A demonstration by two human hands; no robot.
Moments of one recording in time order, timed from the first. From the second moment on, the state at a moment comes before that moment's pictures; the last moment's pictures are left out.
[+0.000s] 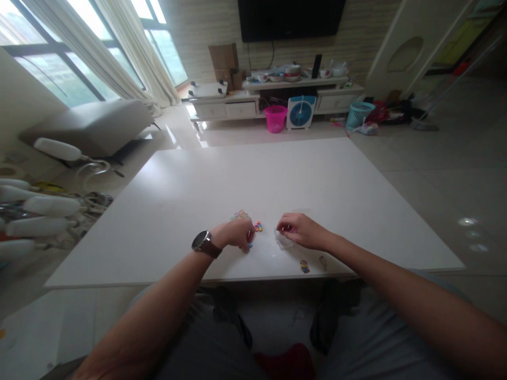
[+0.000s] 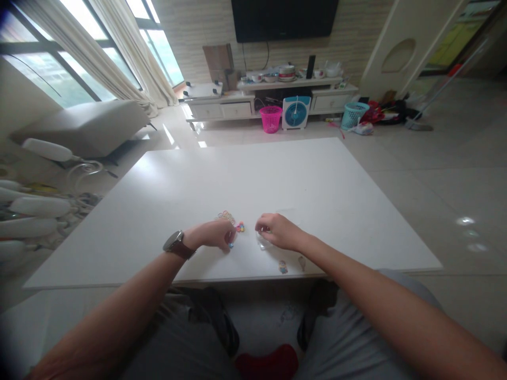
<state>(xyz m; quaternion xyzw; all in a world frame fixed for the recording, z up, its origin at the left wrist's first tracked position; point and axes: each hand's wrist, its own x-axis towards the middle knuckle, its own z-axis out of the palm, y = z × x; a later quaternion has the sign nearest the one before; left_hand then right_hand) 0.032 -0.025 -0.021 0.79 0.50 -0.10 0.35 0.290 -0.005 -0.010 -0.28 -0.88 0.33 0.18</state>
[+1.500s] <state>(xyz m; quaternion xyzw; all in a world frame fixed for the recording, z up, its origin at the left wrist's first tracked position) 0.033 -0.029 -0.018 0.81 0.50 -0.06 0.30 0.287 -0.008 0.000 -0.42 -0.71 0.52 0.23</state>
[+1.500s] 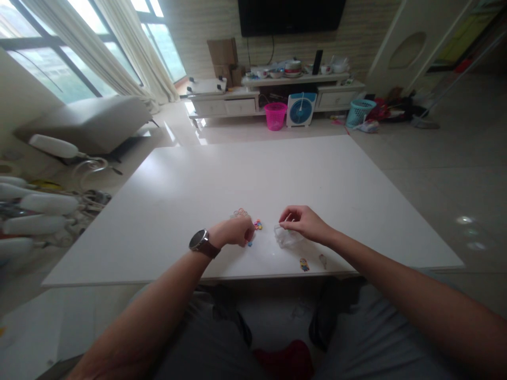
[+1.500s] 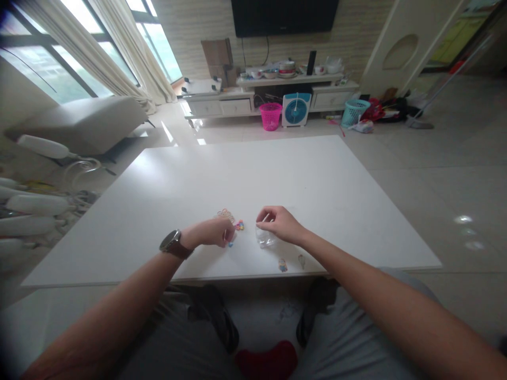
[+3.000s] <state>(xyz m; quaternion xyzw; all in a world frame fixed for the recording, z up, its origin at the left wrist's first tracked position) 0.049 -0.036 -0.028 0.83 0.48 -0.04 0.27 0.298 0.006 -0.014 -0.46 -0.89 0.08 0.00</state>
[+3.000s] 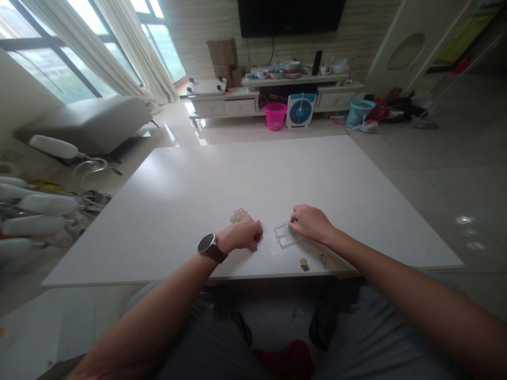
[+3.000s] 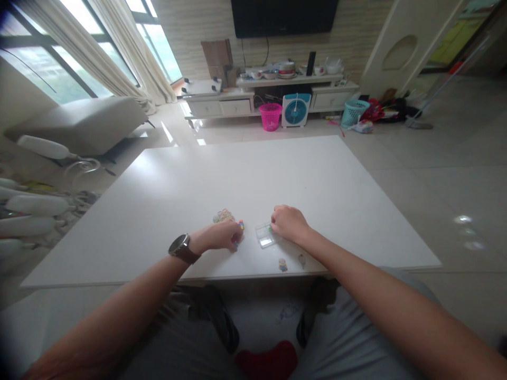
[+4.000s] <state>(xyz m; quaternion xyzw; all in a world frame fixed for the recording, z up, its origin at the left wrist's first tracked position) 0.045 -0.035 -0.024 0.84 0.46 -0.05 0.28 0.294 0.012 -0.019 -0.52 -0.84 0.15 0.00</state>
